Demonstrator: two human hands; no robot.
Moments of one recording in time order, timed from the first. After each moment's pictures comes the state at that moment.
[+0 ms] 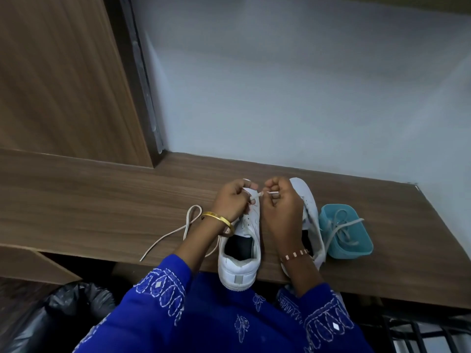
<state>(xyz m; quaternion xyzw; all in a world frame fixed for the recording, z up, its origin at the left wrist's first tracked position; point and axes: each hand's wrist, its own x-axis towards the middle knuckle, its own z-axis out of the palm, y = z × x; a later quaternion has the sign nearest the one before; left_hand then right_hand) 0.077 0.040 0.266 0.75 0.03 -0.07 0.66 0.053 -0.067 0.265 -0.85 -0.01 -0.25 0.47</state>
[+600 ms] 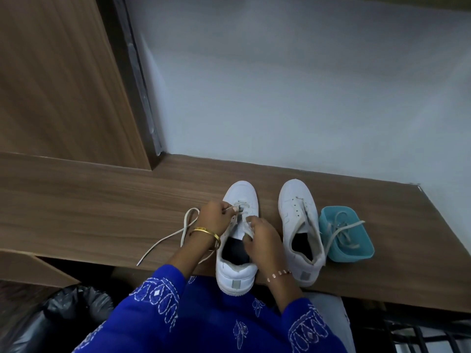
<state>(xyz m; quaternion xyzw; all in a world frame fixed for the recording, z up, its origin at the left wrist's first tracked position) 0.076 0.060 0.232 0.91 0.05 -0.06 0.40 0.041 -0.068 0.204 -0.95 -0.04 0.01 0.31</state>
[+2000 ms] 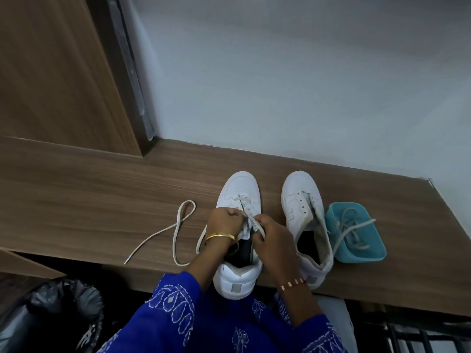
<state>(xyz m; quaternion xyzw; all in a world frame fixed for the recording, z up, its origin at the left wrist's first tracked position) 0.088 0.027 0.181 0.78 0.23 -0.08 0.58 0.048 -0.082 0.194 -0.95 -0.03 -0.02 0.32</state>
